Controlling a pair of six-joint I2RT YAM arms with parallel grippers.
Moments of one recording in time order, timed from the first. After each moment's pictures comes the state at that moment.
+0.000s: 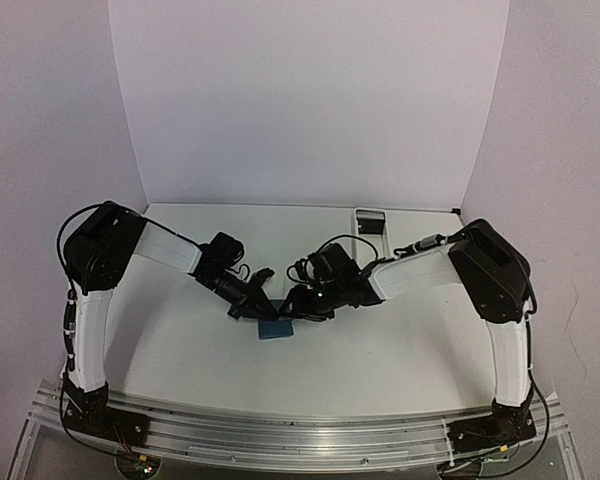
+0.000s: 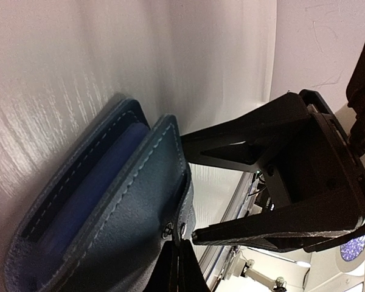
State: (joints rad) left arm -0.56 2.15 1.25 -0.22 1.02 -0.52; right arm 0.85 2.14 1.32 -0.01 -0.27 0.70
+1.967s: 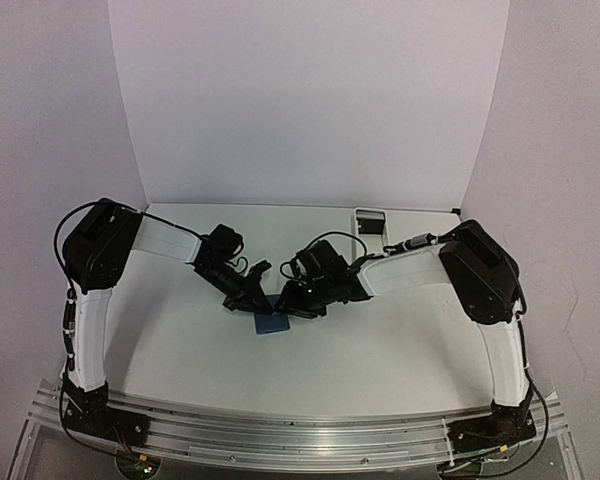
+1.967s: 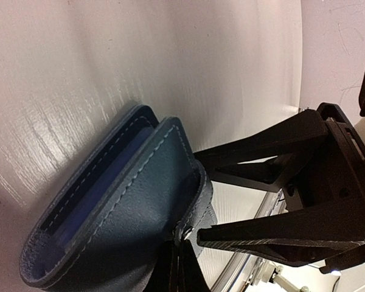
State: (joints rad) left arm -0.54 2.15 1.34 -0.40 0.88 -0.36; right arm 0.87 2.20 1.44 -0.09 -0.21 0.77
